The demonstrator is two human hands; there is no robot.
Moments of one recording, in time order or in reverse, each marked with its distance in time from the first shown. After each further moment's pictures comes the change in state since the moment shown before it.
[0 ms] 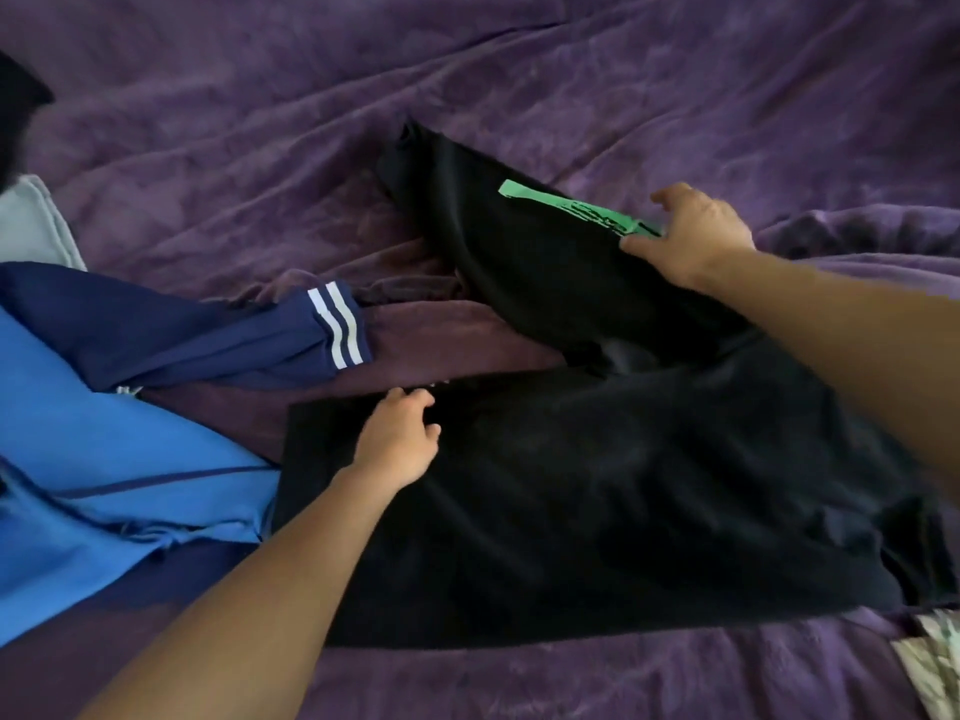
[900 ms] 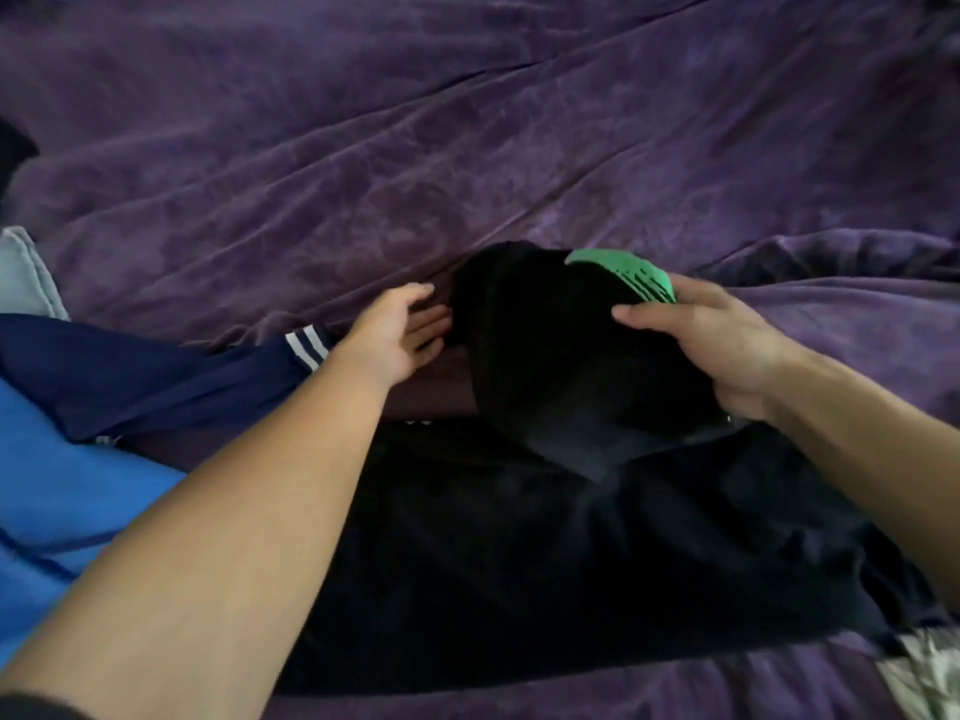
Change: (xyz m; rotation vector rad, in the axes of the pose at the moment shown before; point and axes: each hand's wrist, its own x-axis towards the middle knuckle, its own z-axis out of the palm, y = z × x) left_hand 0.080 0.089 -0.086 -1.385 -0.185 -0.398; right_hand -0.097 -0.002 -0.040 1.216 -0.417 0.100
